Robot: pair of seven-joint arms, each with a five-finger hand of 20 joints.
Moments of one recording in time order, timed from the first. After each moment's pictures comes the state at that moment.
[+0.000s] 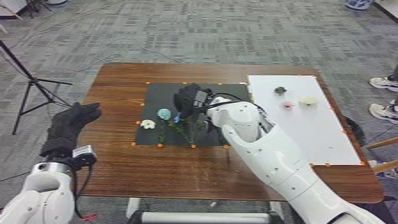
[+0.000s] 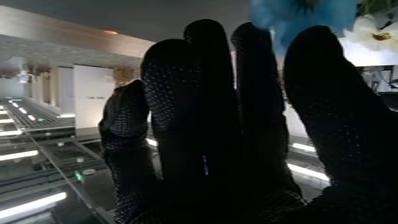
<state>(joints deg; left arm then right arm) 119.0 -53.8 -96.4 -112.4 53.6 18.5 9.0 -61.3 -77.7 51.0 -78.8 -158.9 -13.6 -13.6</state>
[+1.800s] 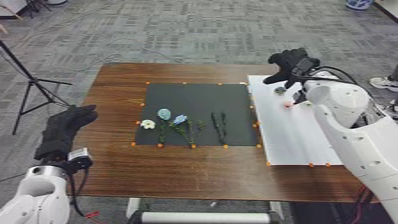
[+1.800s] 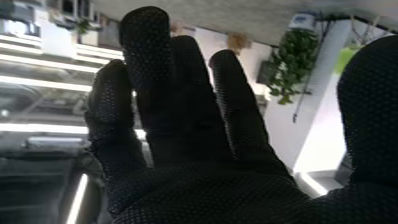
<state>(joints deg) 121.5 -53.9 -98.4 -113.6 53.7 18.4 9.2 -66.0 -52.3 68.7 -87.0 -150.7 -8.8 -2.9</state>
